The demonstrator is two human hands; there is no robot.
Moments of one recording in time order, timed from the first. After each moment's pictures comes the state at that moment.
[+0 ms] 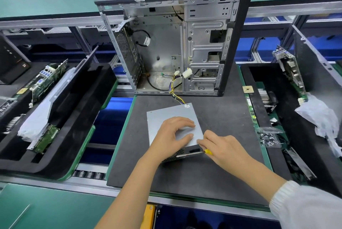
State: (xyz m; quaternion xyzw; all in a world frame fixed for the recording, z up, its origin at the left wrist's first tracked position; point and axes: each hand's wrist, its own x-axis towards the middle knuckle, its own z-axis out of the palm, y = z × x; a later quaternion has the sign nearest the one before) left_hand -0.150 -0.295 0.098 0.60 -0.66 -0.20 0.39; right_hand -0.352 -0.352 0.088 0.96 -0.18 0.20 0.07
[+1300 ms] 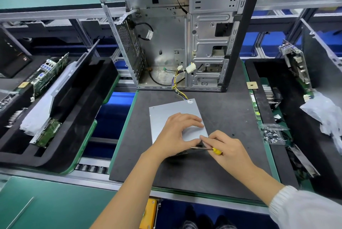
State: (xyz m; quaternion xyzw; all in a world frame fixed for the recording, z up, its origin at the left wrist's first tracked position) left_hand -0.152 -0.295 0.099 0.59 -0.71 -0.19 0.34; right_hand -0.353 -0.338 0.073 0.91 -0.23 0.33 -0.13
